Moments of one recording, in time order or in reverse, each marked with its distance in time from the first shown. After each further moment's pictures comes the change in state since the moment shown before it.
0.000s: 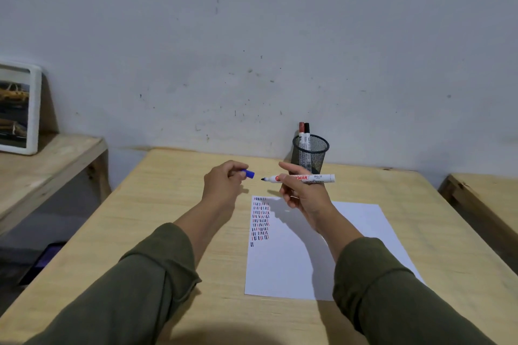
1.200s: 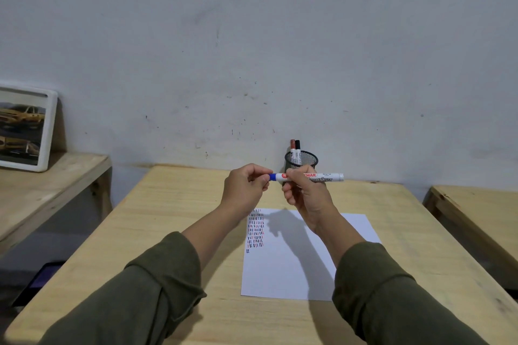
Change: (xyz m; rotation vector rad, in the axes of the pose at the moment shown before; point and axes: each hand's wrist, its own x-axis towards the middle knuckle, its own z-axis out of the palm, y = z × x) left_hand -0.042 0.062 0.012 -0.170 -0.096 0.113; right_hand -0.027 -0.041 0.006 0.190 0.059 -0.093
